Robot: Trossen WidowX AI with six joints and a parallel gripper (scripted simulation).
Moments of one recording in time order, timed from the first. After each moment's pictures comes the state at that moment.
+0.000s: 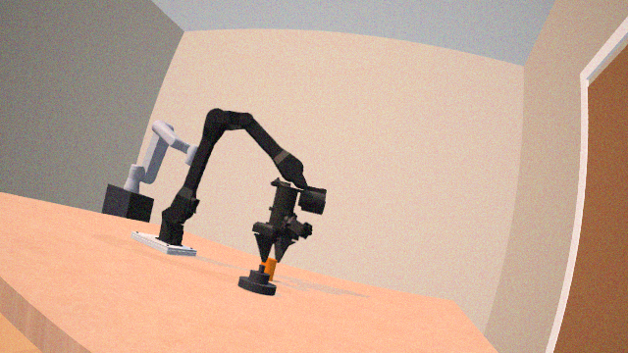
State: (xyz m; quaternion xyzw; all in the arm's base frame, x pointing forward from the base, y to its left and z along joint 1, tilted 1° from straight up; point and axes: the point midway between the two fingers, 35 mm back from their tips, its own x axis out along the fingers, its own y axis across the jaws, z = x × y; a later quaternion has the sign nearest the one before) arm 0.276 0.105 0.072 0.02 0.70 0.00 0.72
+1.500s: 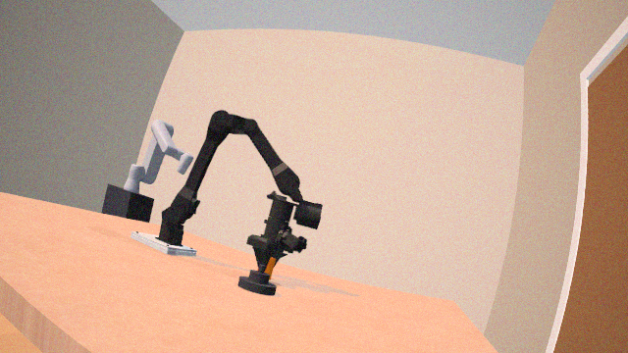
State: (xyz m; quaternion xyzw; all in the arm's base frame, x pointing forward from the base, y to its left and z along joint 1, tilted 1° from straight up) arm 0.270 0.103 0.036 0.02 0.71 -0.01 0.71
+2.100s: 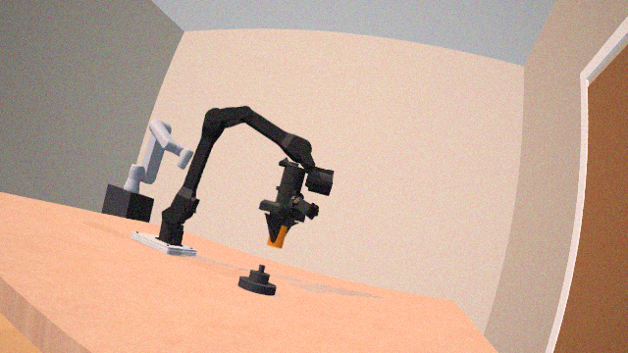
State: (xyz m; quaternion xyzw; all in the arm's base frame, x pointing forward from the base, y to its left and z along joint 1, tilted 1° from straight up) arm 0.277 0.106 0.129 0.02 0.70 -0.01 0.71
